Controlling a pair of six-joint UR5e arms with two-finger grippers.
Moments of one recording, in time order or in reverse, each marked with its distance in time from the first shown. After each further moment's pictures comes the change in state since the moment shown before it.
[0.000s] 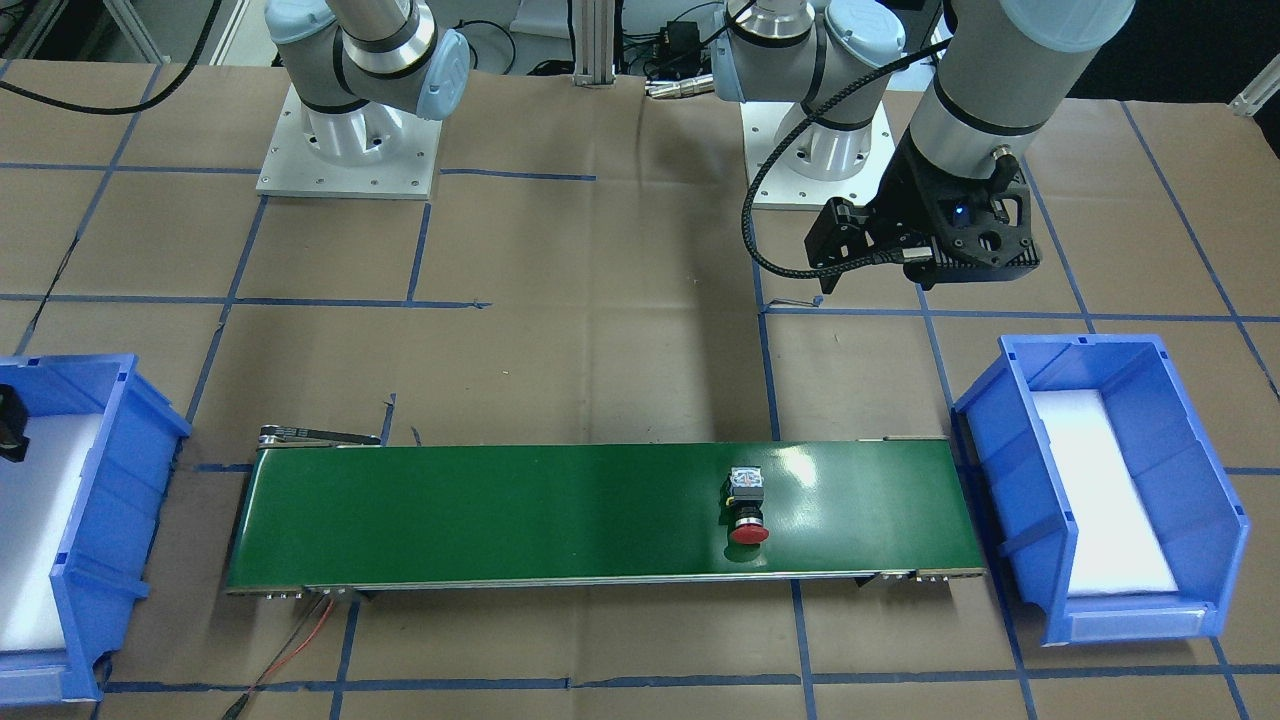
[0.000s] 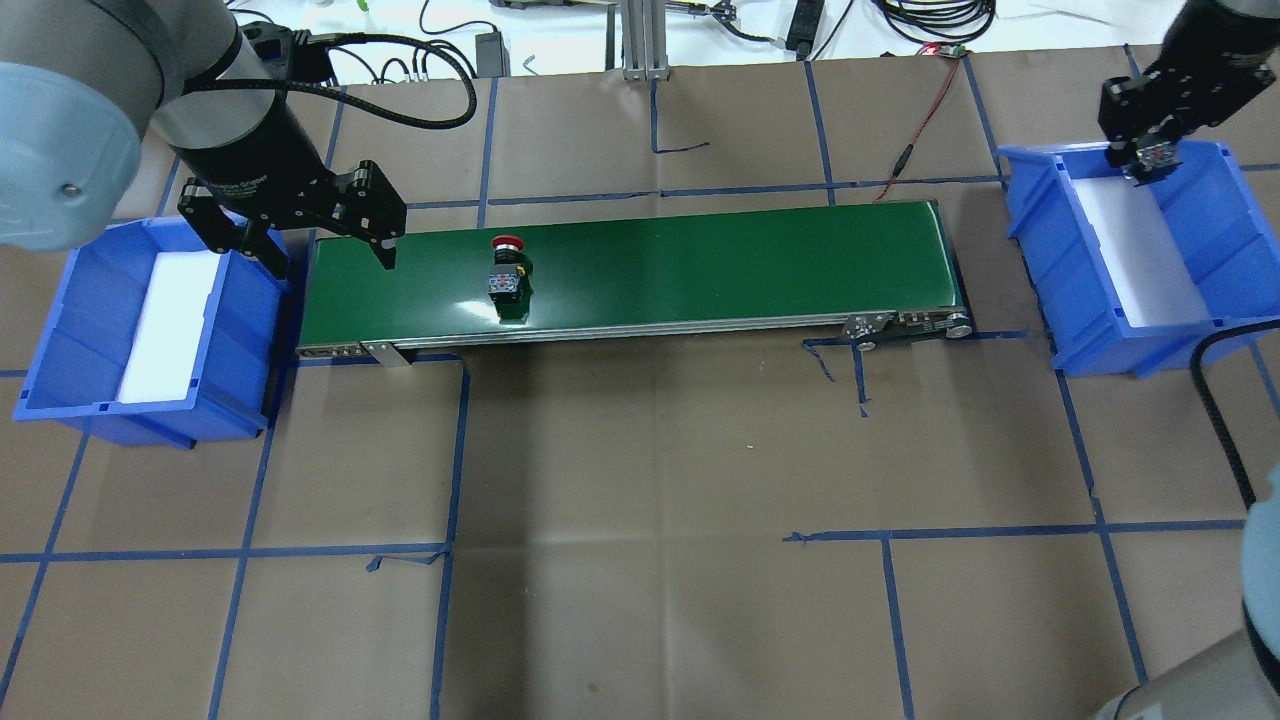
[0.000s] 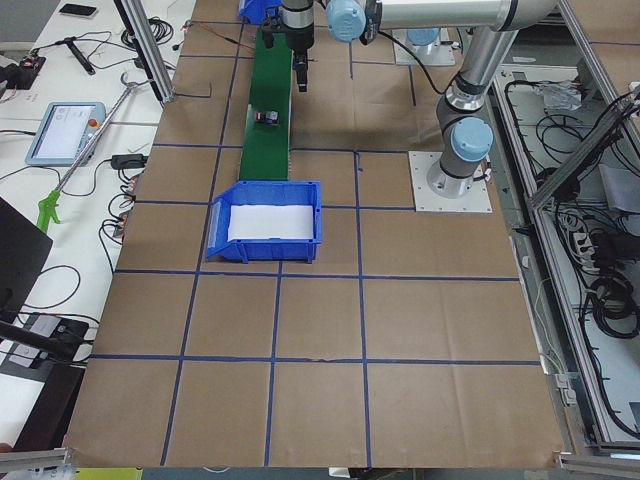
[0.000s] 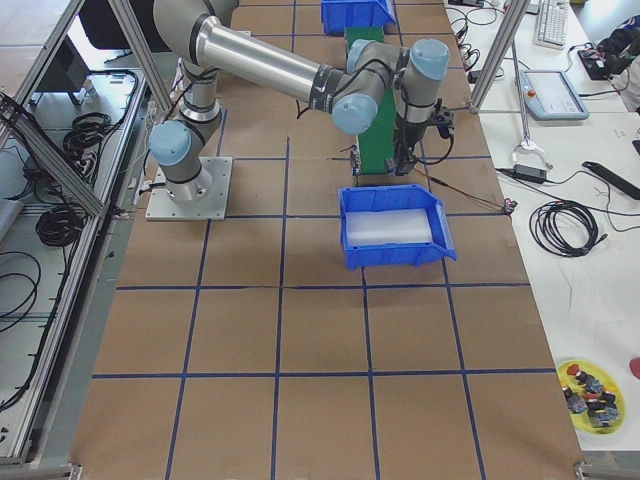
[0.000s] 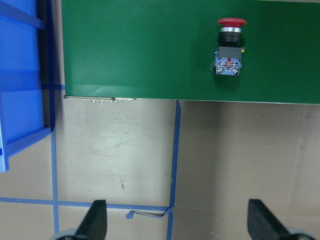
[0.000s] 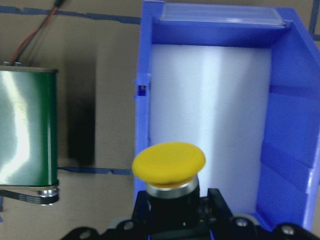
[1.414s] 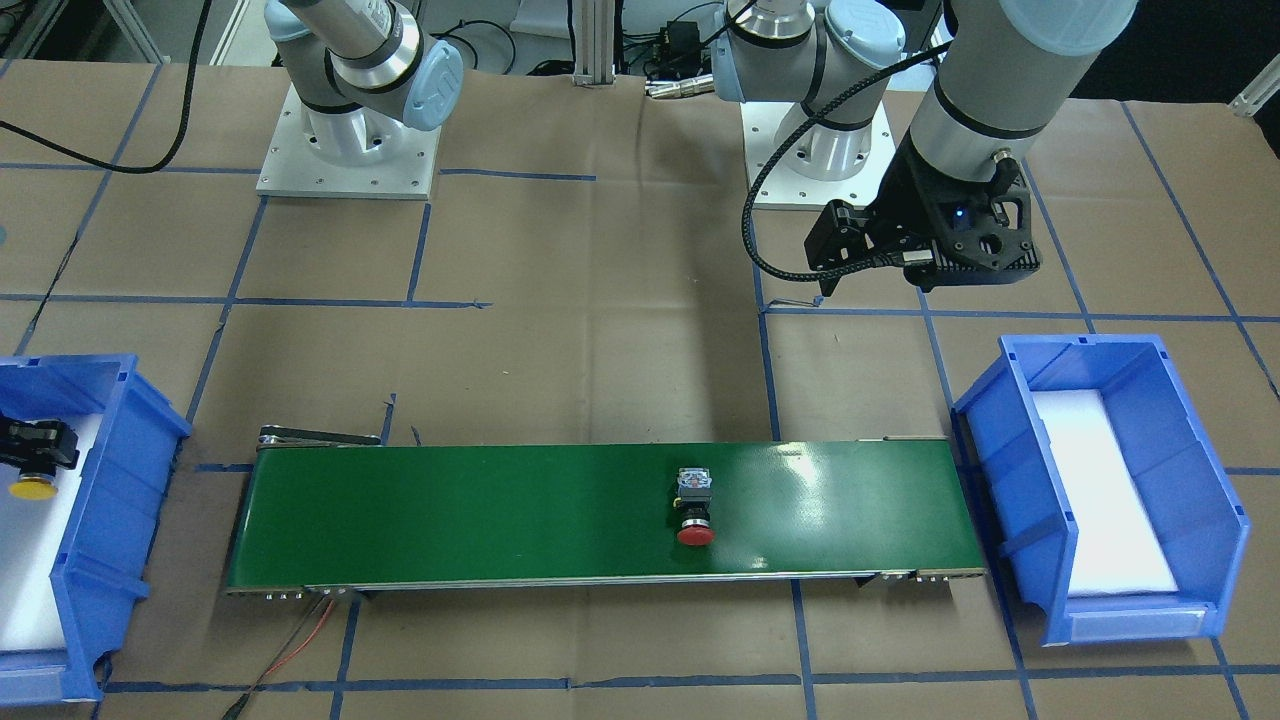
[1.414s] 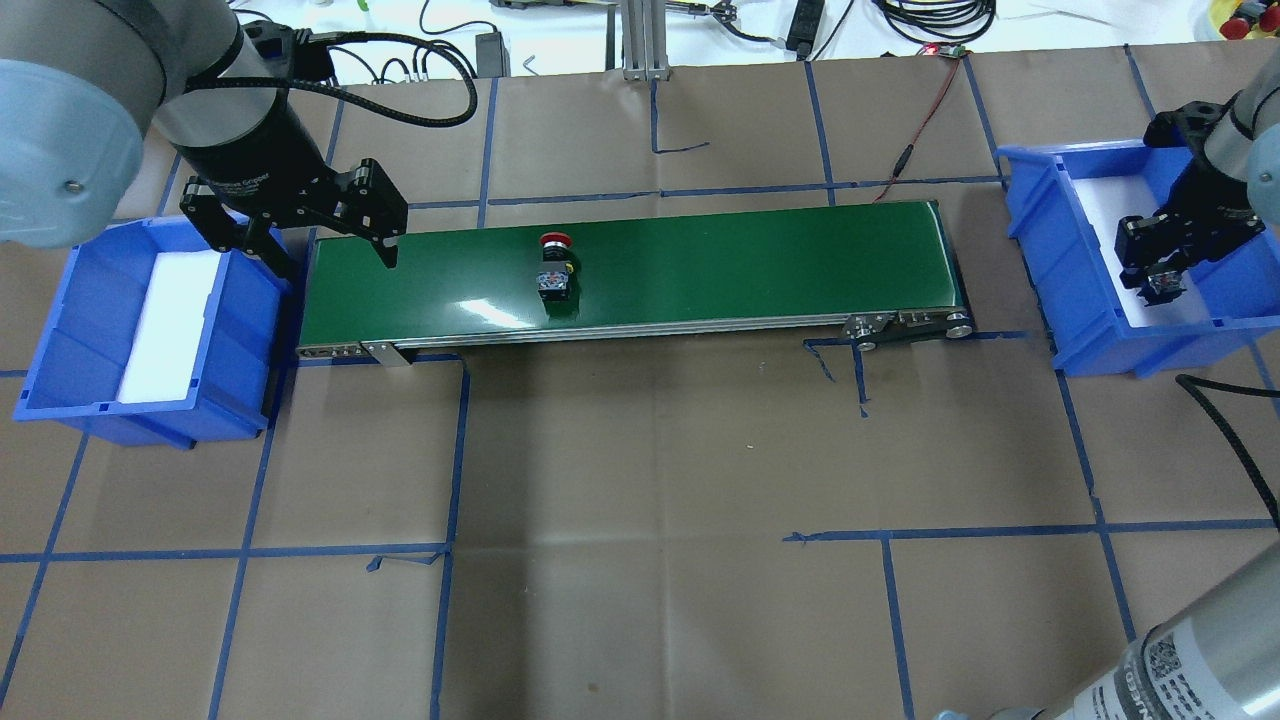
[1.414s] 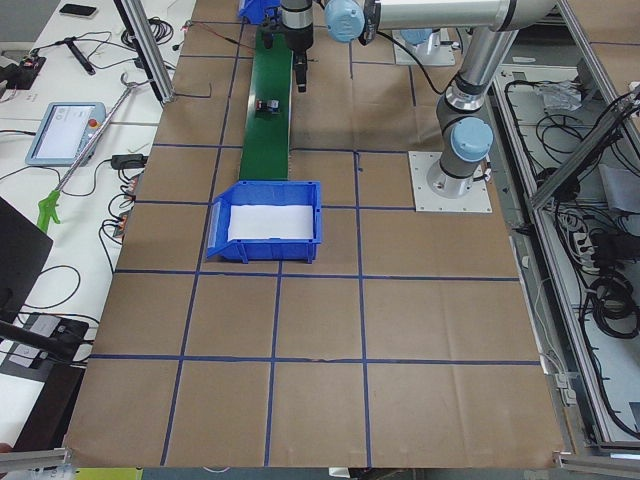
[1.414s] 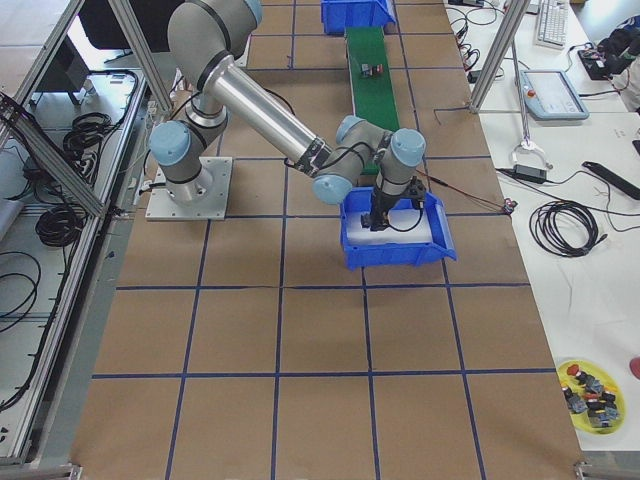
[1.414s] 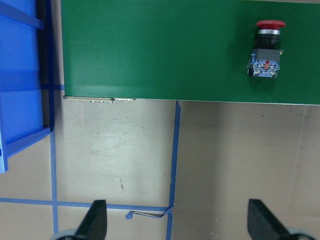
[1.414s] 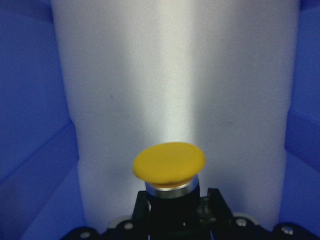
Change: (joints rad) left arm 0.000 -0.003 0.004 0.000 -0.003 -0.001; right arm -0.092 0.091 0.259 -0.272 -0.037 -0.008
